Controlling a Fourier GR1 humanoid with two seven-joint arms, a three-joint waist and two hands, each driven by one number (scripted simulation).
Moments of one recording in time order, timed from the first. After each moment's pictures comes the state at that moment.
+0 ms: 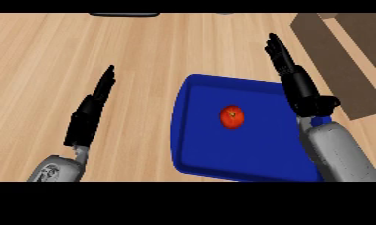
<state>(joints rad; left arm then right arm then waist) -0.15 0.33 -0.30 -1.47 0.06 0.26 0.04 -0.36 -0.33 0.25 -1.35 -0.21 -0.11 -0.22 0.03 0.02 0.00</state>
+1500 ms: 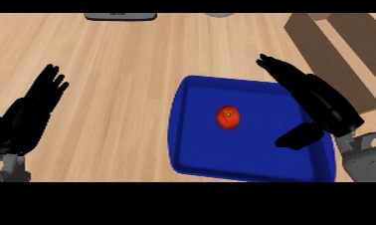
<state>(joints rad) -0.03 0.43 0.02 -1.60 0.41 0.07 0.19 -0.35 -0.67 0.44 -1.70 0.30 0.09 0.14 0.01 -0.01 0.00</state>
